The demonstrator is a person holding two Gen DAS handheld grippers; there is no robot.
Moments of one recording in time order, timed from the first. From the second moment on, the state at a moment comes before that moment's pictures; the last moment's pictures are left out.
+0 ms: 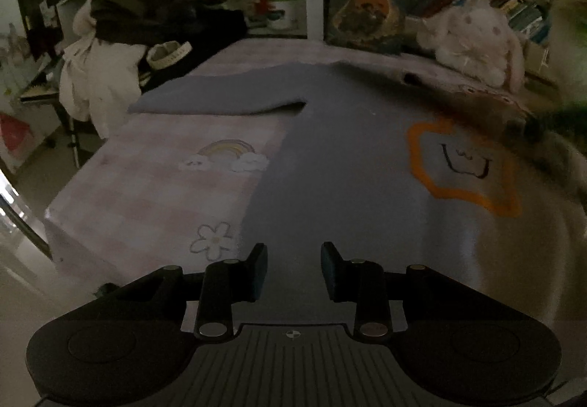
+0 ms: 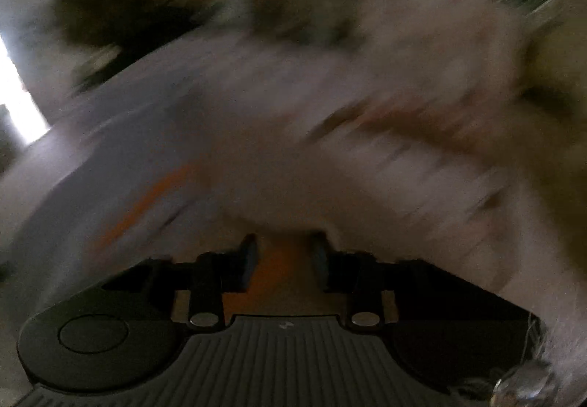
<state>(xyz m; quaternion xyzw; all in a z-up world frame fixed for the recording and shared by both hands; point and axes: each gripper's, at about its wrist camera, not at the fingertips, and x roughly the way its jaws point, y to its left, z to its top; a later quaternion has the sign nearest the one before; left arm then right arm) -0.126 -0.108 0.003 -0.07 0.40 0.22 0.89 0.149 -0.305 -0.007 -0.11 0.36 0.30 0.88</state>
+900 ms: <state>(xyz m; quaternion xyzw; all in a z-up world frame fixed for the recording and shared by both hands) -0.097 -0.067 -0.023 -0.10 0.42 0.22 0.87 0.011 -0.410 -0.019 -0.06 0.45 0.31 0.84</state>
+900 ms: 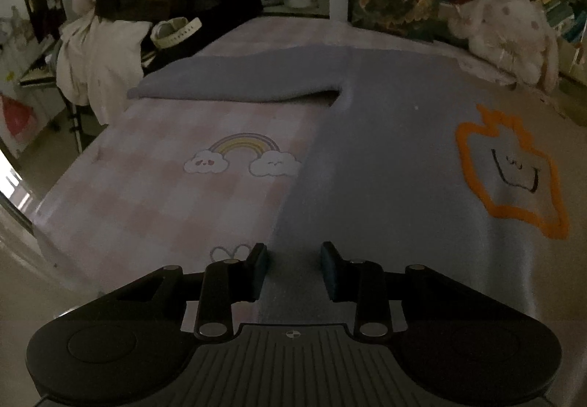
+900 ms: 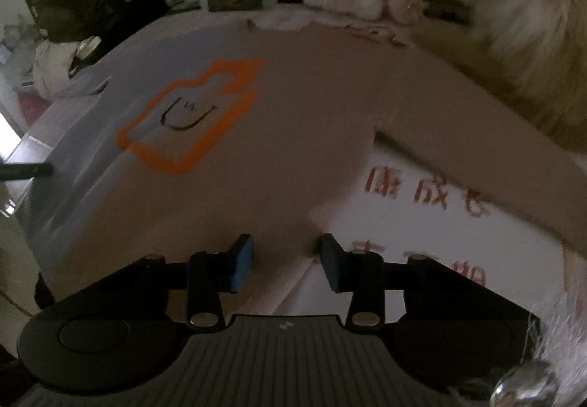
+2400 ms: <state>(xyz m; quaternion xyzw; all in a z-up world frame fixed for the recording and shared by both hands) -0.102 -0.103 0.010 -0.11 0.36 0.20 0.90 0.016 -0.431 -0.008 -0.06 0.40 0.27 0.87</state>
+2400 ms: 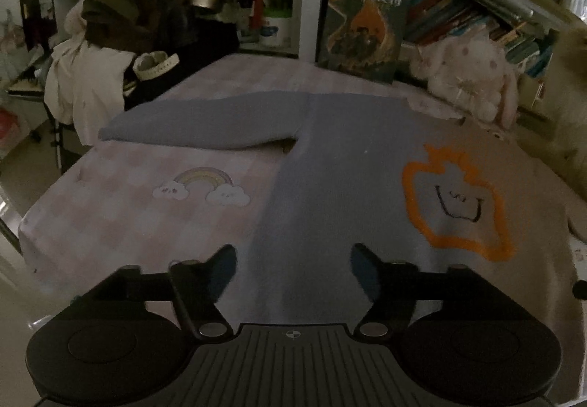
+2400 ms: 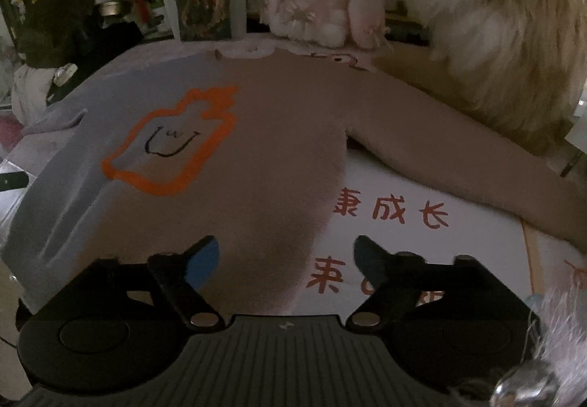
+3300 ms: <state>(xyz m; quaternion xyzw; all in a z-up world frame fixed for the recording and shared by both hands) -0.074 -0.013 -0.008 -0.07 0.39 0.02 0.92 -0.046 -0.324 -0.004 -0.02 0.40 0.08 0.91</state>
